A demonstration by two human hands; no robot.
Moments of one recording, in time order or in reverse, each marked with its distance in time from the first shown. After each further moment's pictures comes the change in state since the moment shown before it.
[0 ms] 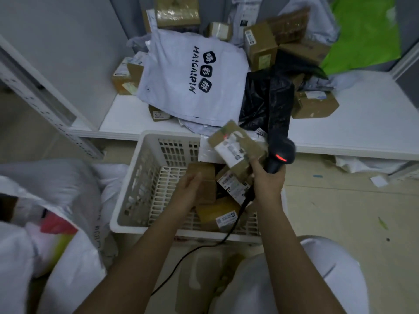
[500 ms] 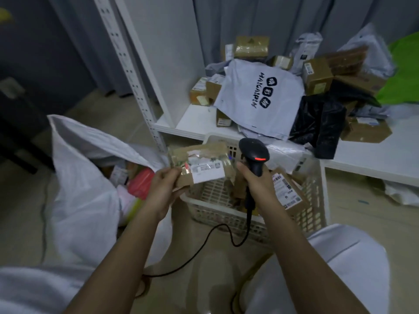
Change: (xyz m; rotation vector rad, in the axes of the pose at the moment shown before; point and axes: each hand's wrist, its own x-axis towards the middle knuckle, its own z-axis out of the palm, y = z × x) left_hand -0.140 0.010 -0.168 -0.256 0.291 0.214; right_hand -0.163 -0.020 0.038 -0.175 -0.653 0.018
